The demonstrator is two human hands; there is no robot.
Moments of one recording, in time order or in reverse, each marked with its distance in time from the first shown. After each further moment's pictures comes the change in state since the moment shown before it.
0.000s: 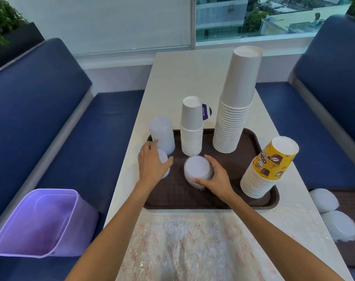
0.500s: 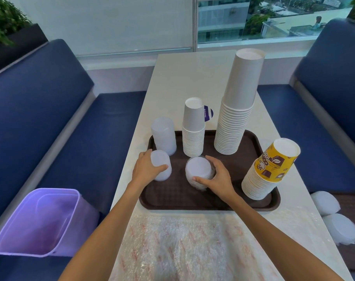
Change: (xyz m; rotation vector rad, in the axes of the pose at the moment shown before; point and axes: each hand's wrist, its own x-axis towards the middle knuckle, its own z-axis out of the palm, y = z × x) left_hand 0.006 -0.031 -0.003 -0.084 -0.235 -0.176; right_hand -0.001 -0.005 0.000 -0.006 0.068 -0.044
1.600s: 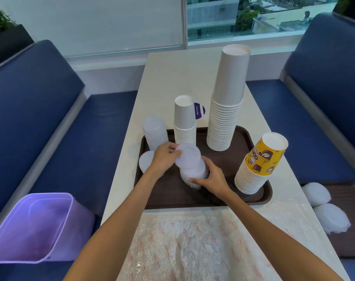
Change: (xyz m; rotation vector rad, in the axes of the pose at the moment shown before) left_hand 0.002 0.069 0.023 -0.412 -0.144 0.071; right_hand -0.001 0.011 -0.005 0.057 -0.106 0.037
